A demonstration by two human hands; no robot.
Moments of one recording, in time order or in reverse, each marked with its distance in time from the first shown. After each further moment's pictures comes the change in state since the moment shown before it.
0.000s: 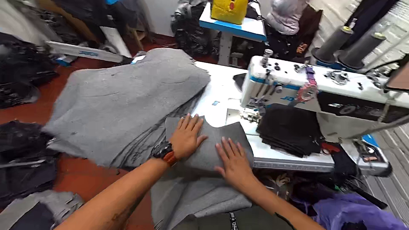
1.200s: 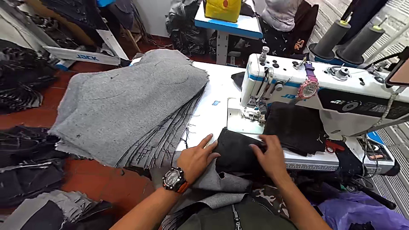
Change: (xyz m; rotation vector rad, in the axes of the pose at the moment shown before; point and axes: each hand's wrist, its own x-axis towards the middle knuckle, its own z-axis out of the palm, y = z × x) left_hand -0.046 0.062 -0.002 -0.015 0.027 -0.029; right_hand -0.015 0.062 -0.061 0.300 0.210 0.414
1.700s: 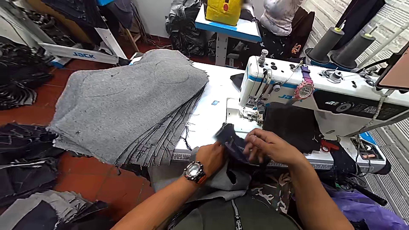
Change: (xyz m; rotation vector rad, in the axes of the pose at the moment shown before) left_hand 0.013 0.044 0.015 -0.083 0.030 -0.026; right_hand 0.043 -0.041 -0.064 0.510 -0.658 -0.013
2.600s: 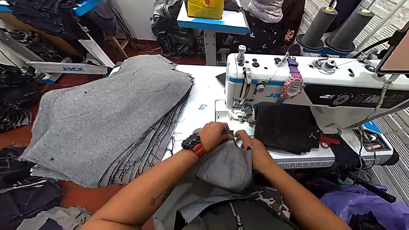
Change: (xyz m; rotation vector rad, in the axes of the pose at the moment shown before) left_hand 0.130 -0.008 -0.011 -0.219 -0.285 0.150; right_hand 0.022 0.065 0.028 -0.367 0.356 -0.182
